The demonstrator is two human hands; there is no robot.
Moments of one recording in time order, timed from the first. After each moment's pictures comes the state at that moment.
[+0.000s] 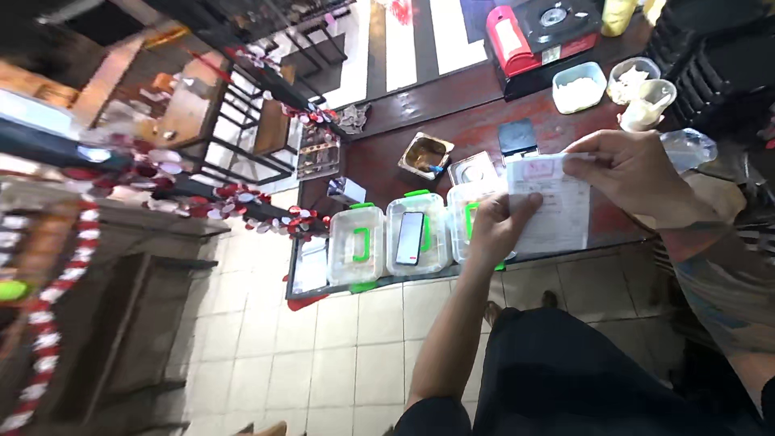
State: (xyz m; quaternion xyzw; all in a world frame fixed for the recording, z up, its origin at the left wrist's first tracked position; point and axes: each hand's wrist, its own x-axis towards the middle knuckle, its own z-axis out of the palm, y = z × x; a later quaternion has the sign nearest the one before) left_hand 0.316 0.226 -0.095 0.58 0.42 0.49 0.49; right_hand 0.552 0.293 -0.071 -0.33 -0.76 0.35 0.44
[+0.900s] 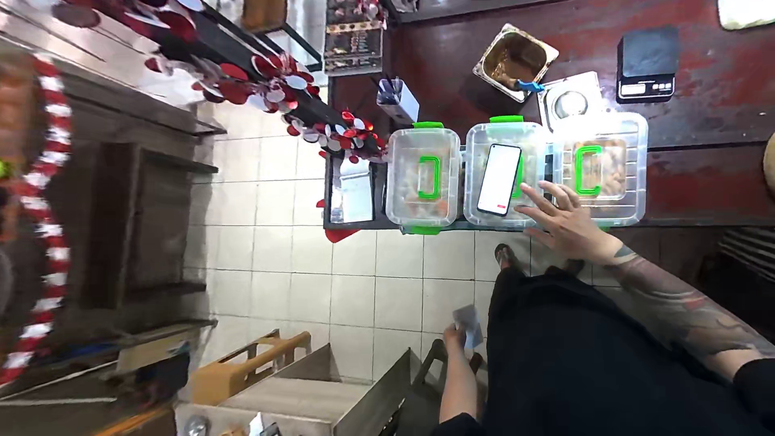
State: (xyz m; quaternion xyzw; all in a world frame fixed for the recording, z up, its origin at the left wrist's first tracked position) left_hand -0.024 -0.152 -0.463 0.11 0.90 -0.01 0.42; right_hand 0.250 0.217 -0.263 -0.29 -0.93 0.16 0.16
